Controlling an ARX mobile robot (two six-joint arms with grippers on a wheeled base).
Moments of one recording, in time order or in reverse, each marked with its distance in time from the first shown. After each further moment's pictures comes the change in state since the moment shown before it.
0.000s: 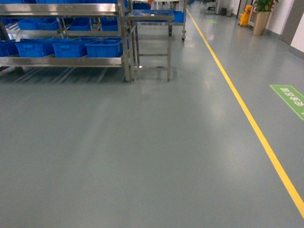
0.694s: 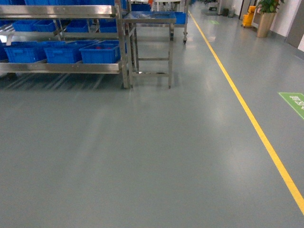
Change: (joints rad) left arm -0.001 0.001 0.000 0.000 0.001 0.000; right arm 0.000 0.000 0.000 0.002 0.000 0.000
